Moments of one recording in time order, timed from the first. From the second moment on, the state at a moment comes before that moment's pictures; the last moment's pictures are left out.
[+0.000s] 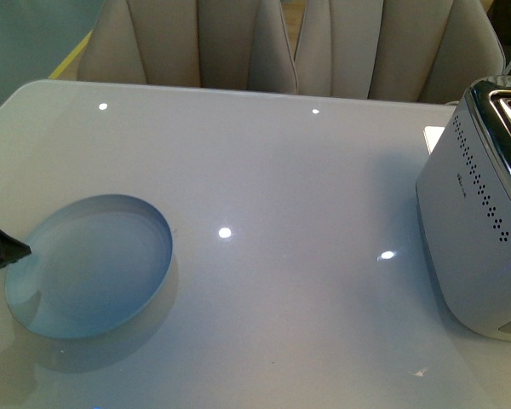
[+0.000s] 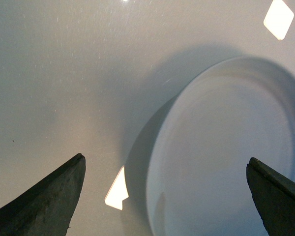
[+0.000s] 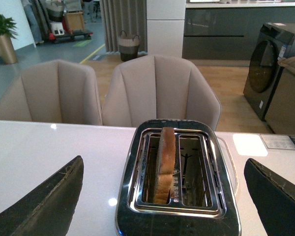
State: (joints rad) left arm 0.31 2.10 0.69 0.42 0.37 -0.21; right arm 0.00 0.01 0.02 0.00 0.00 0.00
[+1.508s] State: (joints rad) left arm -0.25 0.92 0.50 0.13 -0.23 -0.91; right arm 0.00 0.01 0.02 0.00 0.00 0.00
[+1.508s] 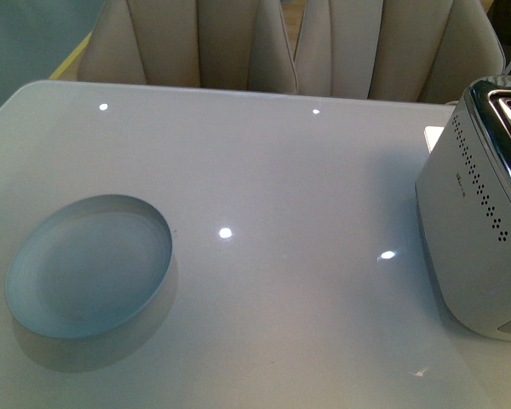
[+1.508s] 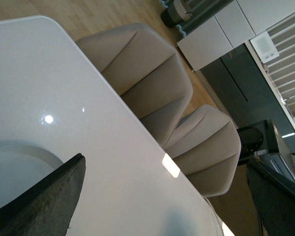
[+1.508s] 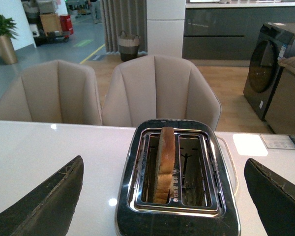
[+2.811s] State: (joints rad) left arm 0.00 0.42 0.04 0.37 0.00 -0.01; right arm 0.00 0.01 0.02 0.00 0.00 0.00
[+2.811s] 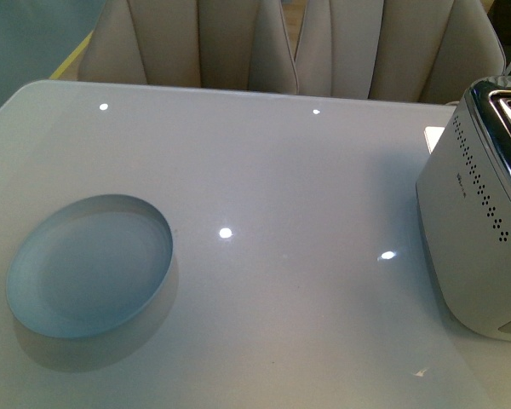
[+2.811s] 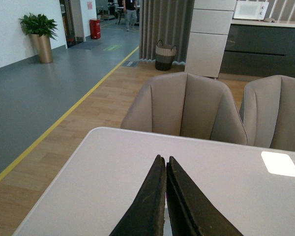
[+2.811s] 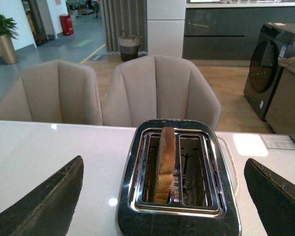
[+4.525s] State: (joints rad) left arm 0.00 0.01 0.01 0.00 0.00 -0.01; right arm 0.00 0.00 0.02 0.00 0.00 0.00
